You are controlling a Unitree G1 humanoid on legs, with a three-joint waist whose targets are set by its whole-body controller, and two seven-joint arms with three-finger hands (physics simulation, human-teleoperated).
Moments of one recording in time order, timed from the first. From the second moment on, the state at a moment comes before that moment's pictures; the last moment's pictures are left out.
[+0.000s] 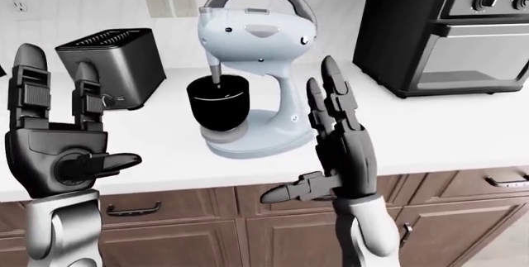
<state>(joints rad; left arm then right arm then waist) -0.07 0.05 0.16 -0.63 -0.47 0.07 0.08 0.02 -0.04 -0.09 -0.70 0.23 0.23 0.21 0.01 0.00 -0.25</state>
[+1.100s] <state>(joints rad) -0.07 0.05 0.17 -0.63 -0.48 0.07 0.09 0.03 -0.10 -0.24 -0.72 0.21 0.63 0.36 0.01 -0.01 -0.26</state>
